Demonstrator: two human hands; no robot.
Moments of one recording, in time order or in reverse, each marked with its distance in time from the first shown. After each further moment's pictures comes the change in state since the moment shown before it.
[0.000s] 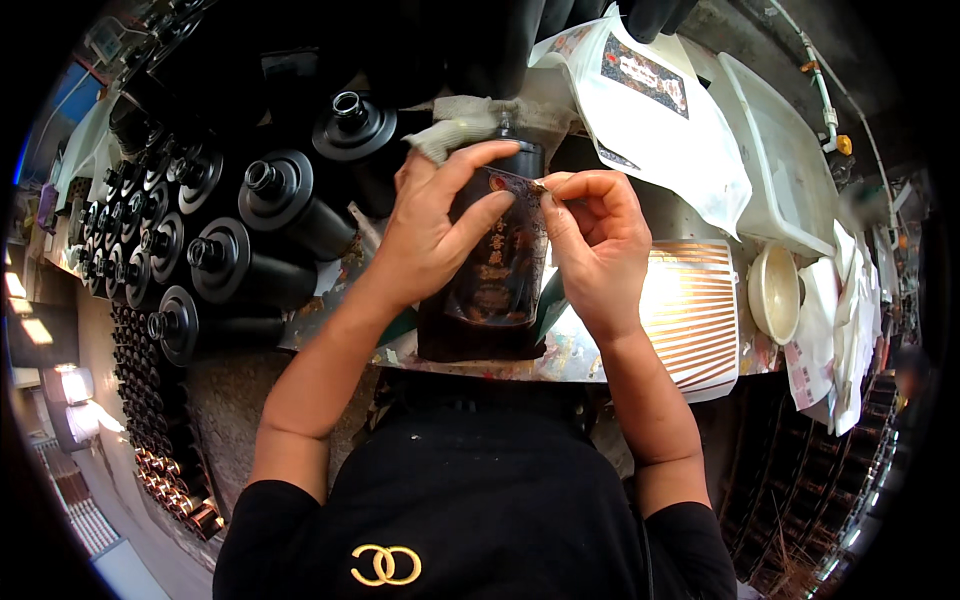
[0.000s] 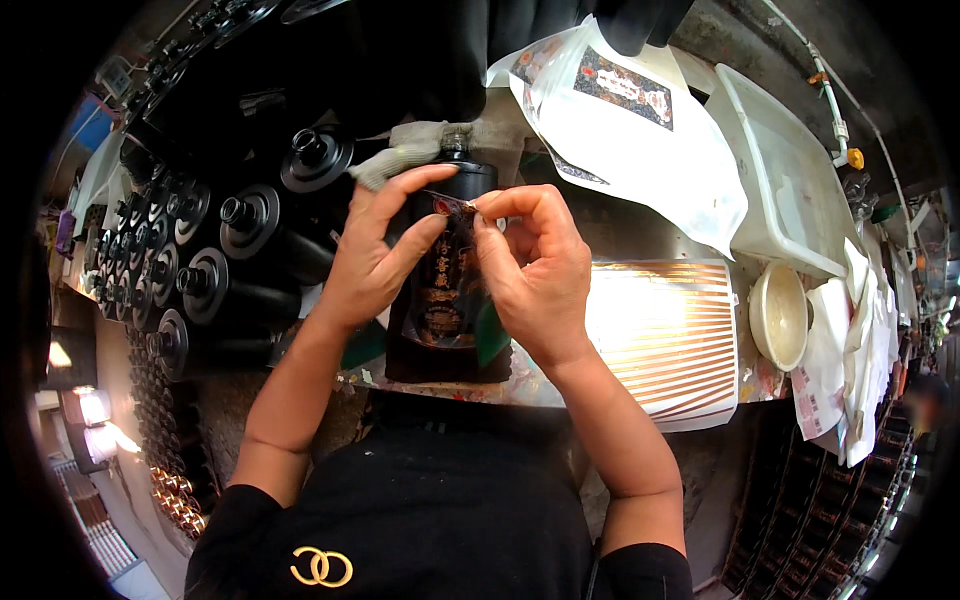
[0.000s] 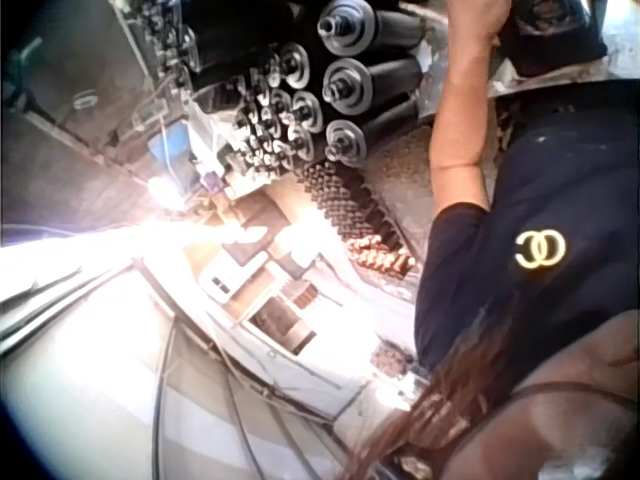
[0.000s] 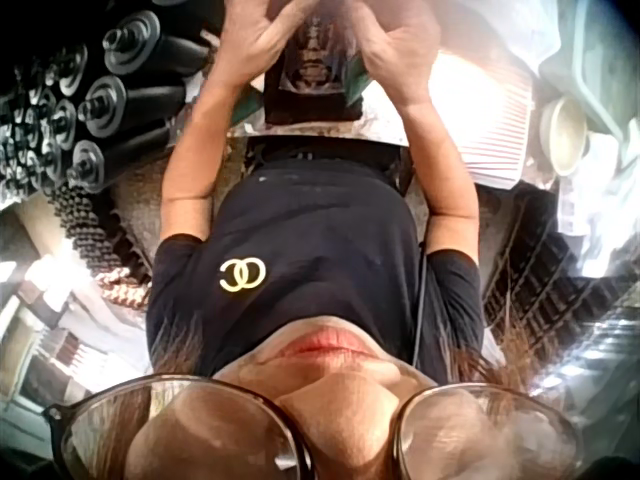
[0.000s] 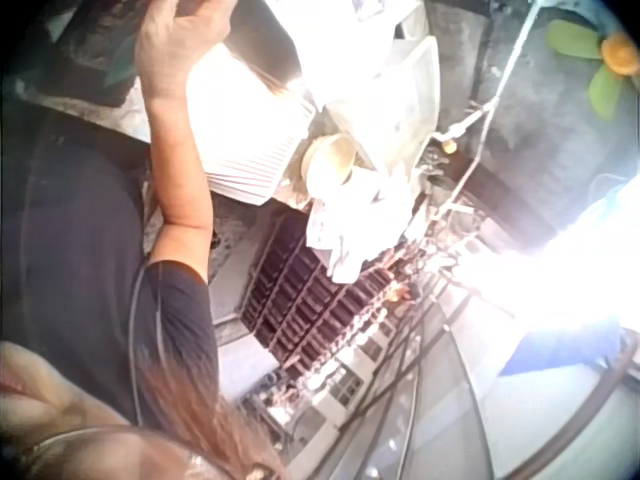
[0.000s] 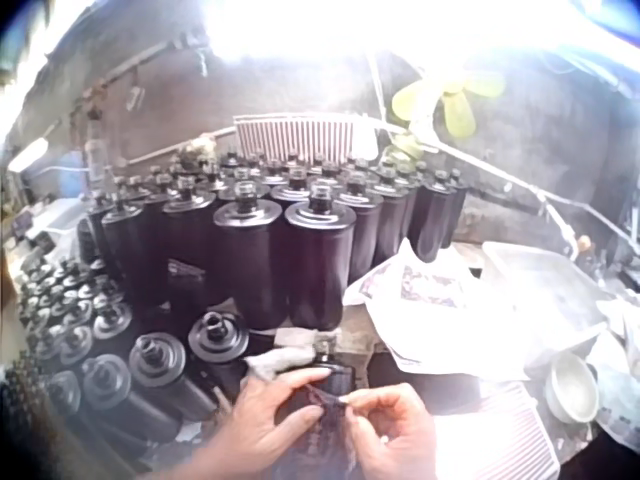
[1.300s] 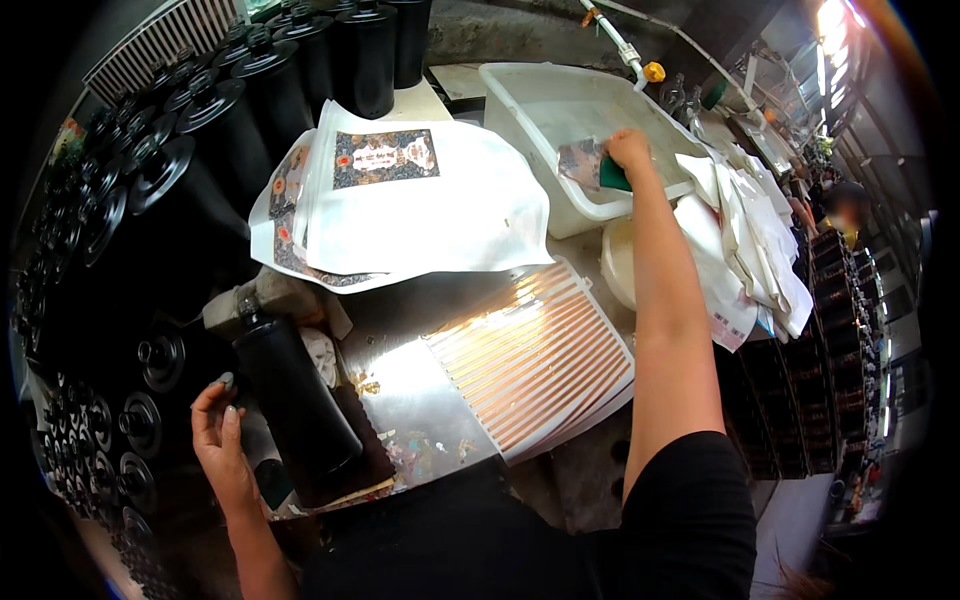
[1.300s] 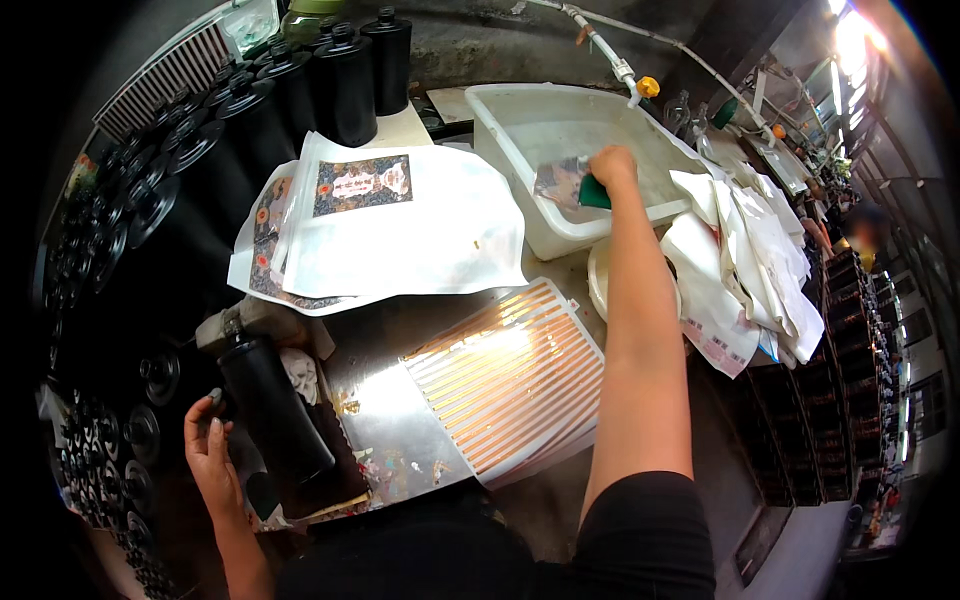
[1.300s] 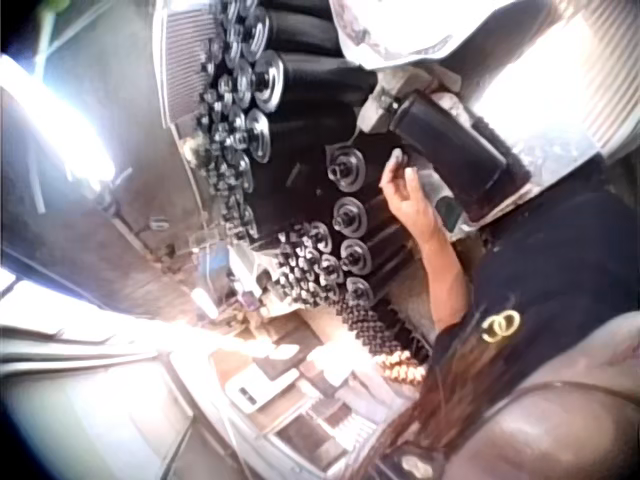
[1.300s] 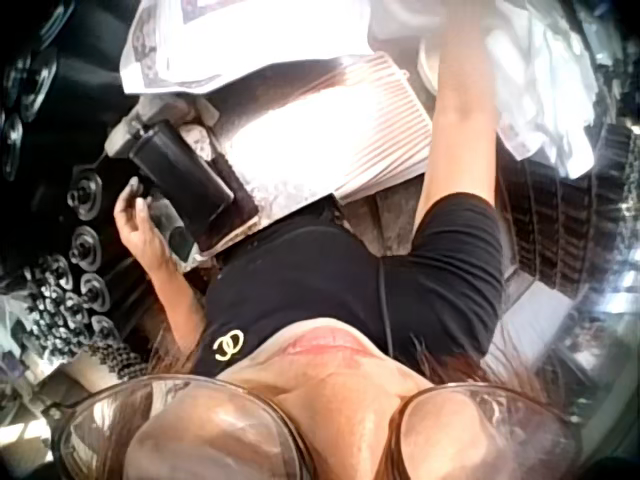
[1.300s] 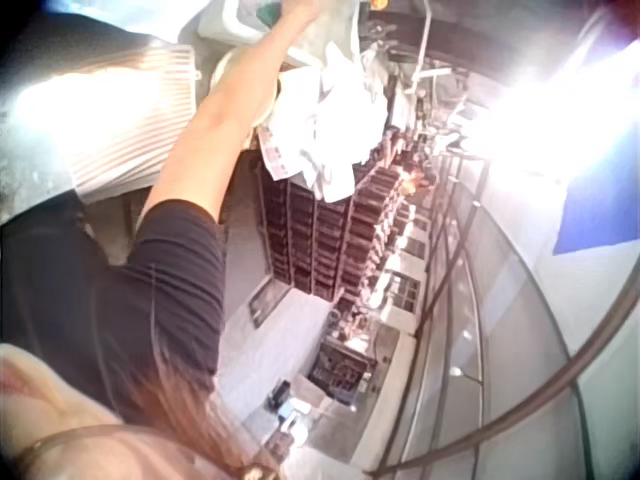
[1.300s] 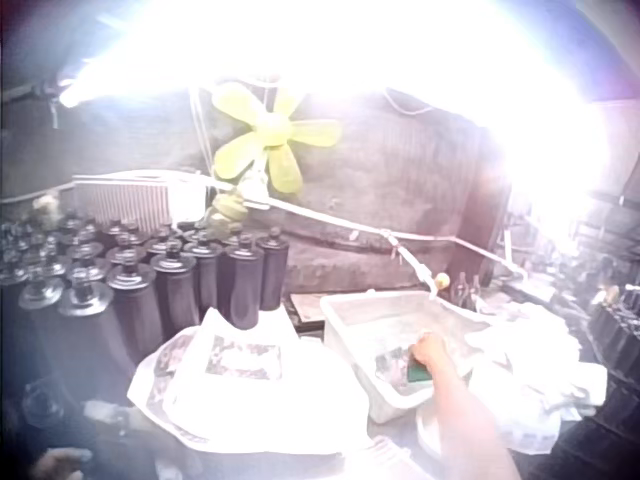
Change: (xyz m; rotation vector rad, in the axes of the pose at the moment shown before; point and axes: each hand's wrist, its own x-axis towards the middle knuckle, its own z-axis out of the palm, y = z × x) left_hand -0.055 -0.017 -0.017 -0.449 0.241 -0.558; right_hand 0.204 0.060 -0.444 -1.361 0.433 0.584
